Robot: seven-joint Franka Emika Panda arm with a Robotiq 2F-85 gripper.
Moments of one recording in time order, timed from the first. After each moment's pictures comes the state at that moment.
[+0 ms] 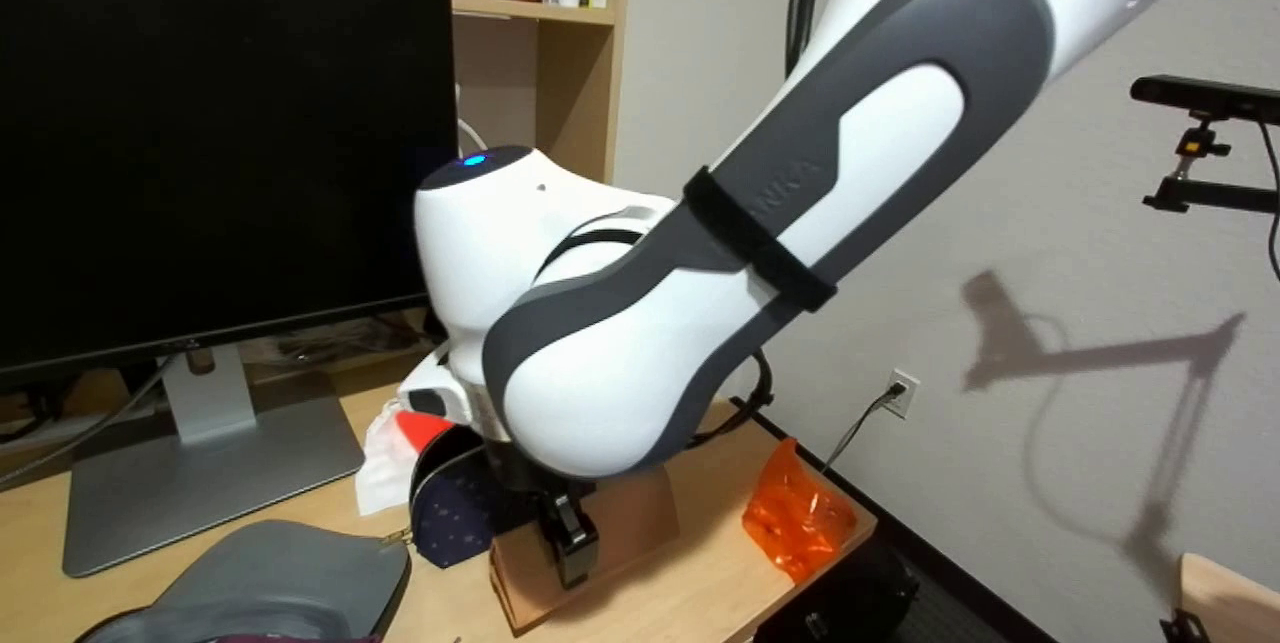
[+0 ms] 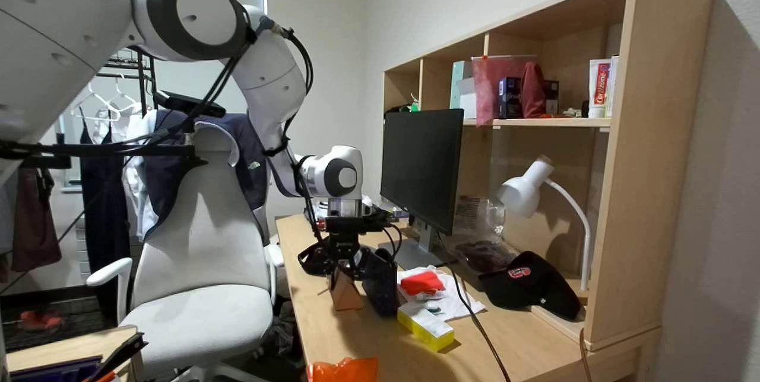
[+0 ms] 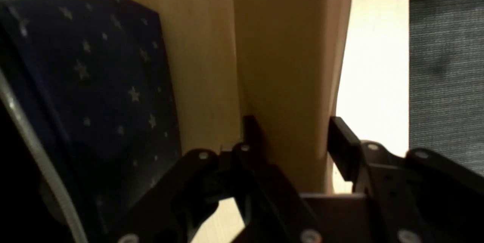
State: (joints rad) arm 0.16 0.60 0.19 -1.90 -0.31 2.33 -0.71
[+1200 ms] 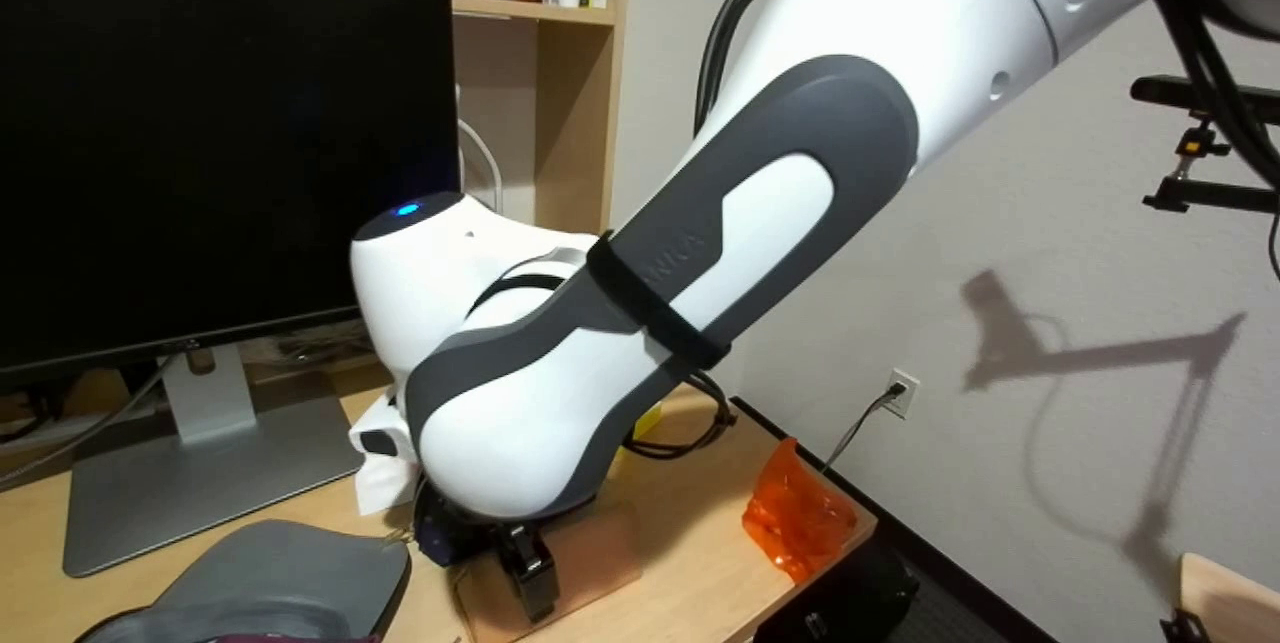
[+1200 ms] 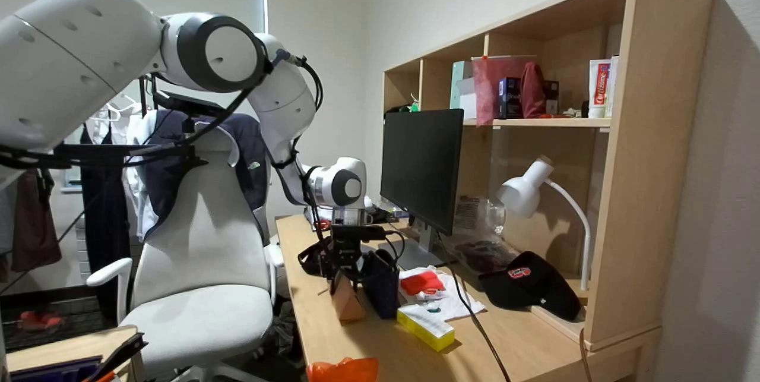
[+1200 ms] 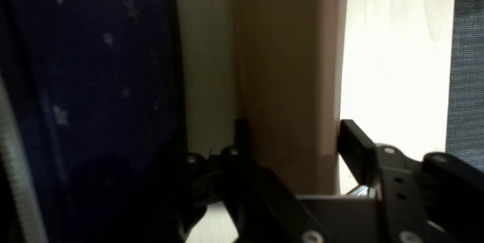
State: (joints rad) arm 0.20 0.74 0.19 -1.74 -0.31 2.27 -0.74
